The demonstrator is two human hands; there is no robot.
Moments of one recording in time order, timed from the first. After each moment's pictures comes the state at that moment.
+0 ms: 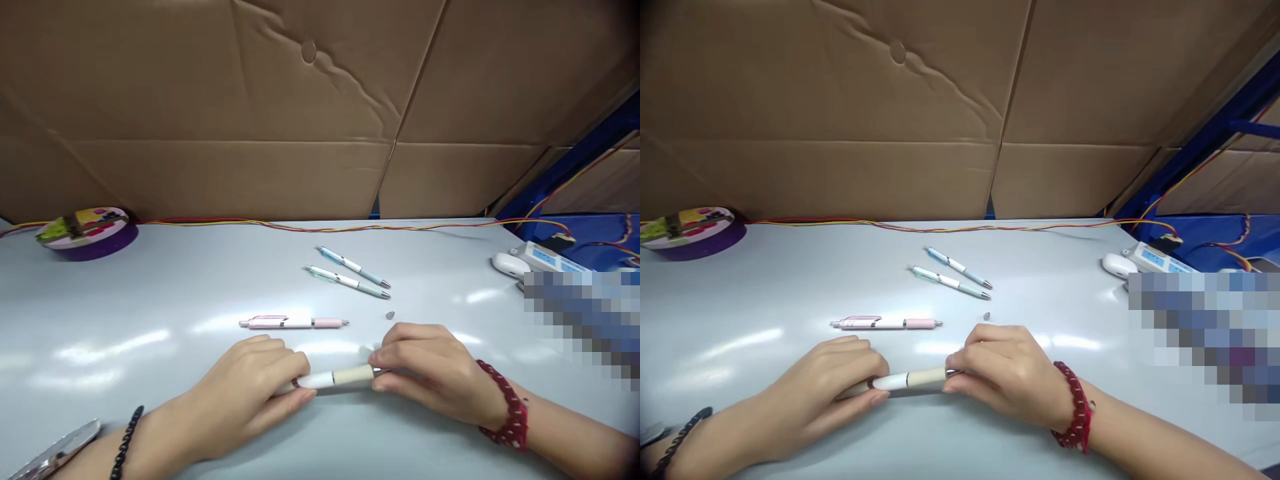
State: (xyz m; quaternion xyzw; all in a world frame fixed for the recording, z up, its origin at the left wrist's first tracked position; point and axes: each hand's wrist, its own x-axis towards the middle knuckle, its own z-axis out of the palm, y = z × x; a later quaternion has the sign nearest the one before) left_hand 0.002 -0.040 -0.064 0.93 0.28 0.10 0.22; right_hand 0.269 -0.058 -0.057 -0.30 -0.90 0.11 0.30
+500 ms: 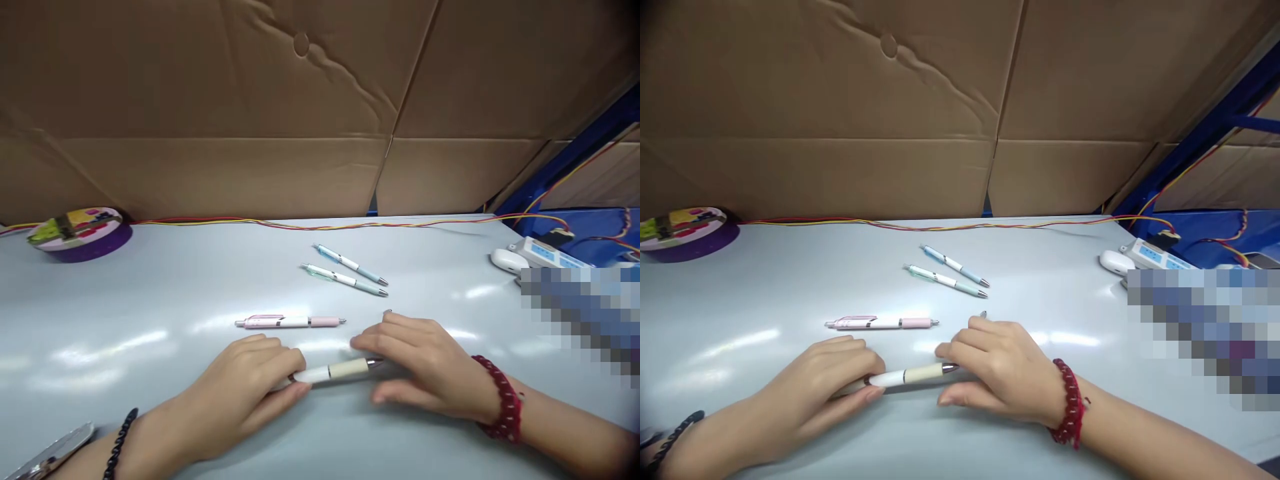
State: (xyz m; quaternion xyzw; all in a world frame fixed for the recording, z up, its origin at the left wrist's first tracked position) left_hand 0.001 -0.040 -0.067 0.93 0.29 0.08 0.22; right_hand 0.270 -0.056 -0.057 -0.32 -0.92 0.10 0.19
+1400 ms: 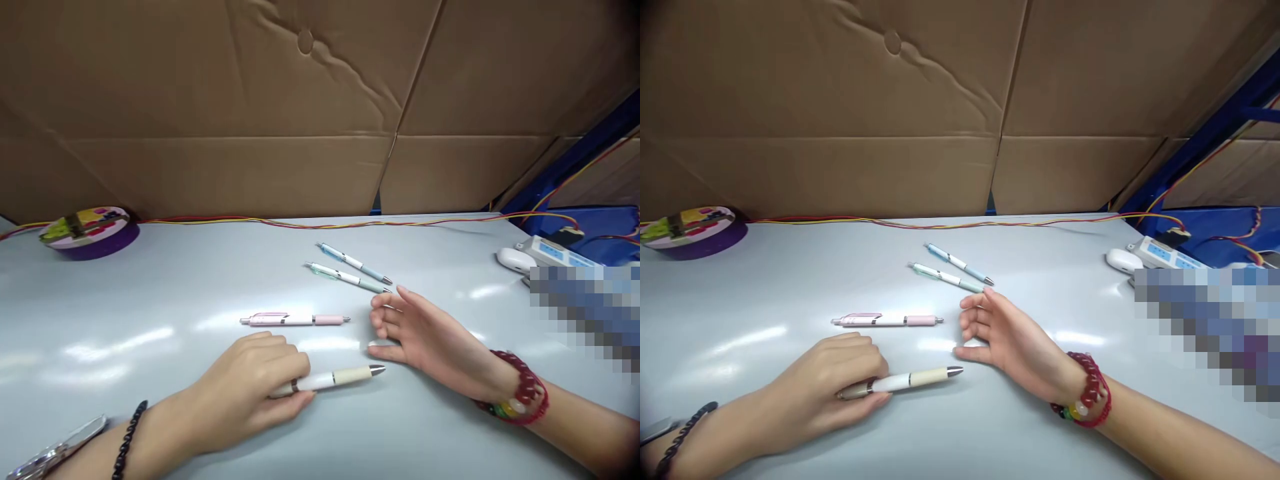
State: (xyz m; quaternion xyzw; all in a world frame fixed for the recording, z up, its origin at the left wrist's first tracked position) left_hand 0.002 -0.038 -0.068 0.94 0.26 0.10 0.21; right_hand 0.270 -0.047 -0.060 -0.37 -0.28 0.80 0.39
